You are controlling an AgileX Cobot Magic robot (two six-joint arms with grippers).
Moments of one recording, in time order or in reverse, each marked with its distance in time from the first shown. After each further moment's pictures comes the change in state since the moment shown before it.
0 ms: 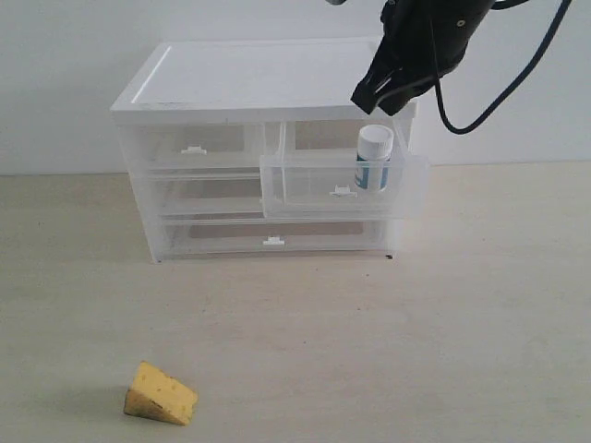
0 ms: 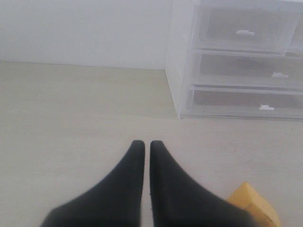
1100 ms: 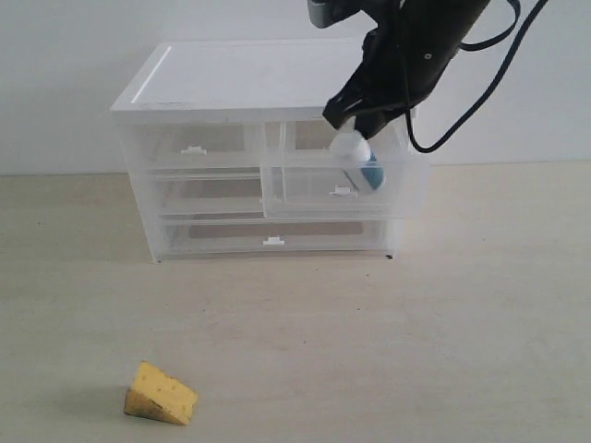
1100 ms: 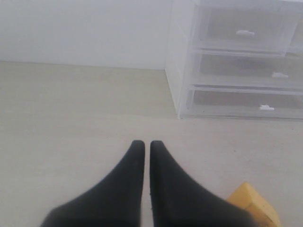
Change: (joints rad) left arm 0.000 0.000 0.000 0.000 0.000 0.000; right arm -0.004 0.074 0.000 0.105 -0.052 0.079
